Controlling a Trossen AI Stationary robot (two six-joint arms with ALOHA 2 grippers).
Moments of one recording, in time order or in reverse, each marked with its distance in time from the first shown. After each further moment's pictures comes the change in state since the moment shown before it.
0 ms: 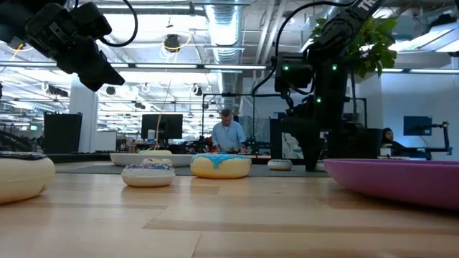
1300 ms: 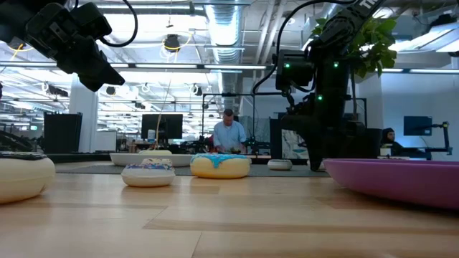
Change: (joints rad) left arm 0.000 0.000 0.000 0.000 0.000 -0.009; right arm 0.000 -0.024 -0.002 -0.010 -0.018 -0.008
